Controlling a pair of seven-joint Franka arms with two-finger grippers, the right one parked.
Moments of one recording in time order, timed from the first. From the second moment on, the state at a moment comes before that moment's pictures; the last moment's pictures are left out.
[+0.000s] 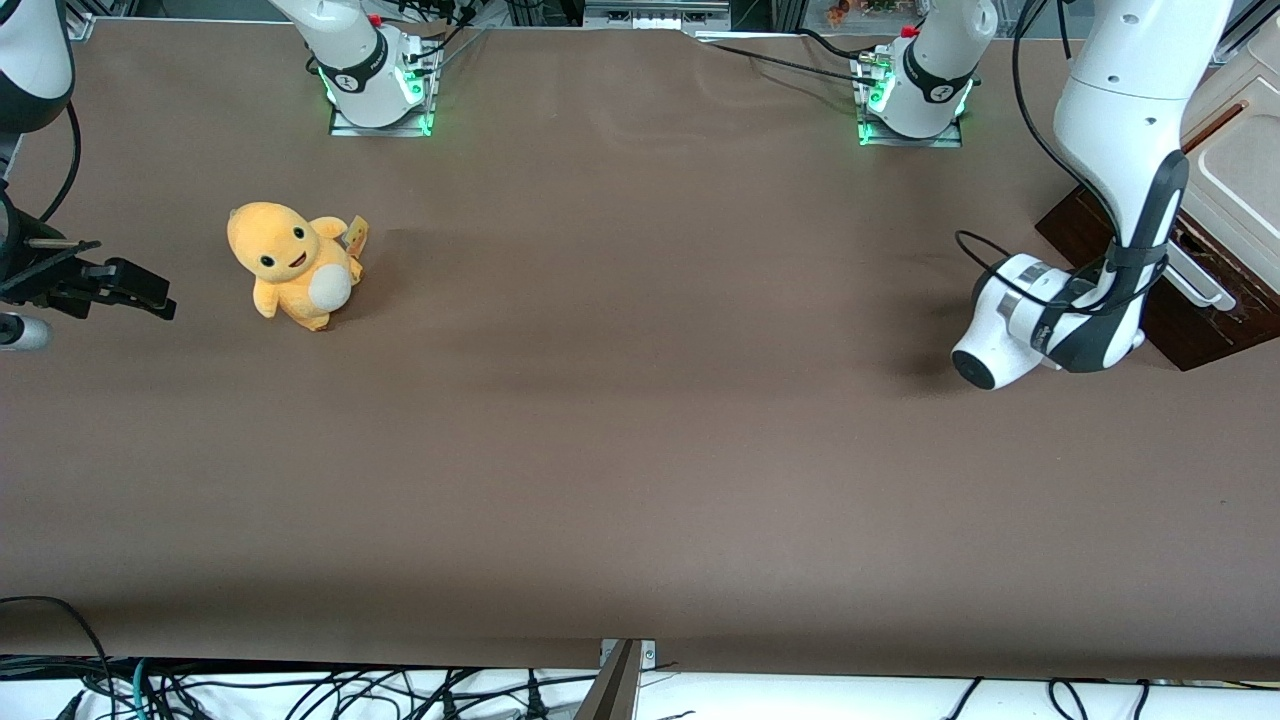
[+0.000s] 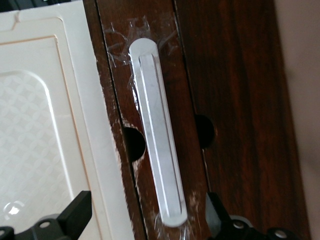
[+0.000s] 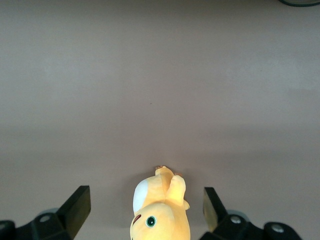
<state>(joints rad) 0.05 0.59 -0.07 -1.98 1.00 1.30 -0.95</state>
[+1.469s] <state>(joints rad) 0.11 0.66 -0.08 -2.00 1.11 1.31 -1.18</state>
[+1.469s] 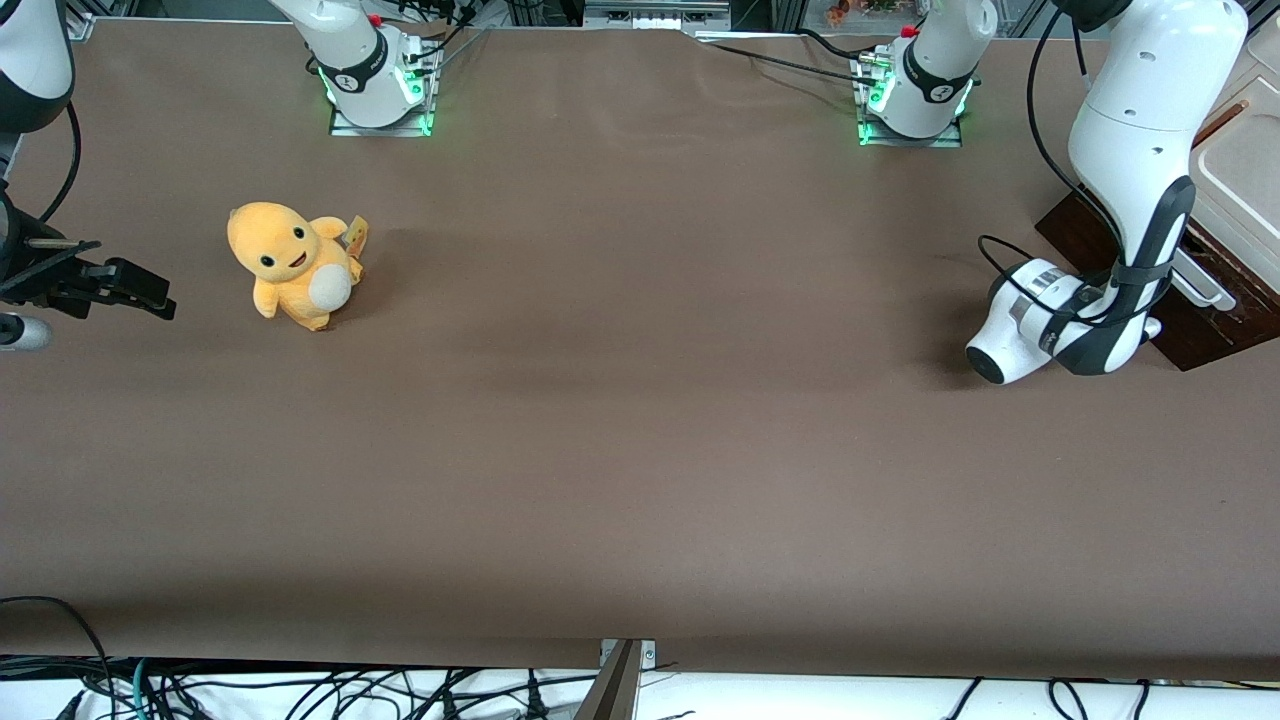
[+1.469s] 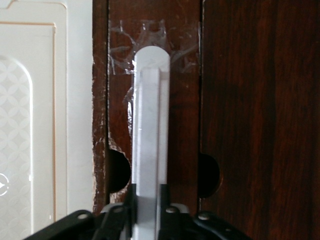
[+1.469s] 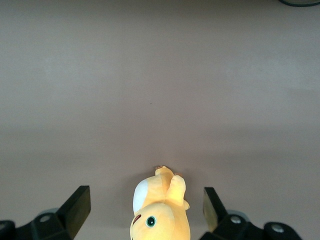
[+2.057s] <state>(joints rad) 0.11 0.66 -0.08 -2.00 1.11 1.31 -1.18</state>
